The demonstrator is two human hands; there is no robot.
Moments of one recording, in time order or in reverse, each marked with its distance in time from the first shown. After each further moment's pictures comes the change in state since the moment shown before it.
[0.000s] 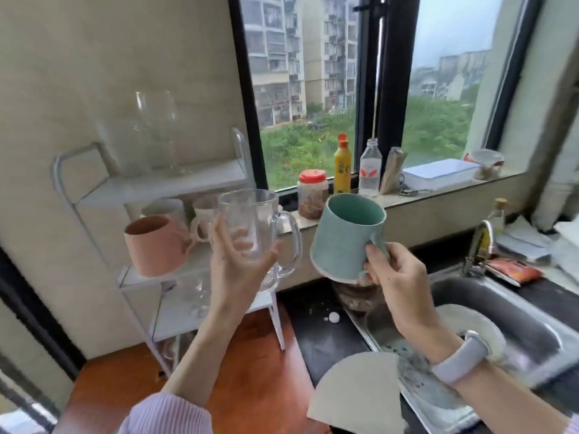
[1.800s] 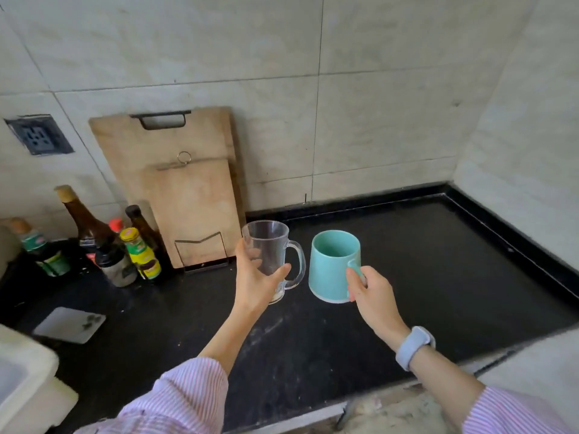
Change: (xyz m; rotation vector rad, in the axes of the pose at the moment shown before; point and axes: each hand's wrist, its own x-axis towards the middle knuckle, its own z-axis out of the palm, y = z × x) left_hand -0.558 0.537 1.142 -0.590 -1.506 0.019; right_hand -0.053 0.107 -1.183 -0.836 1.213 0.584
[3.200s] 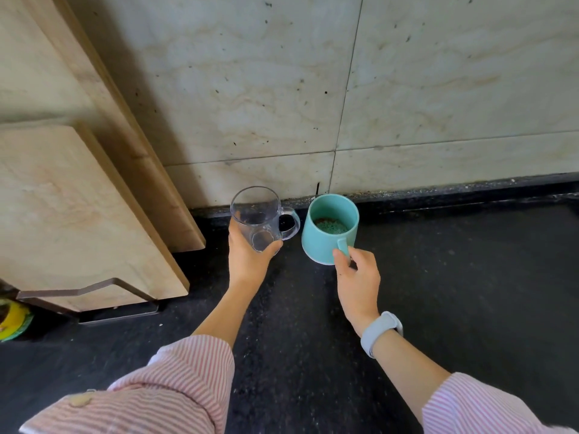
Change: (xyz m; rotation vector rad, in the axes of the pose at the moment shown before) left_hand 0.281 -0.181 0.158 0.177 0.153 -0.257; right_hand 0.300 0.158 0.146 0.051 0.003 0.177
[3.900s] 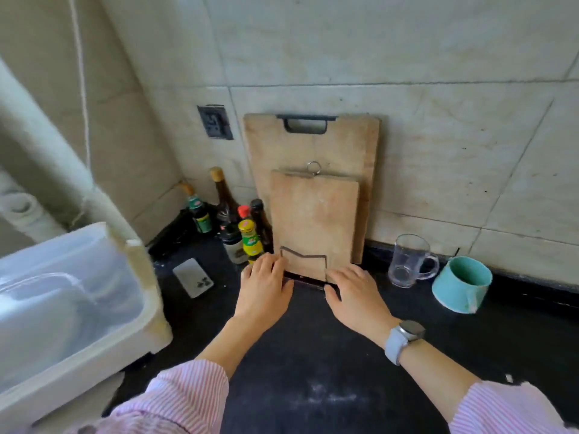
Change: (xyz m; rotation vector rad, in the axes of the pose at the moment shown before) left_hand -0.194 0.046 -0.298 0.885 0.219 0.210; right_hand -0.183 -0.183 0.046 -0.611 -0.725 -0.861
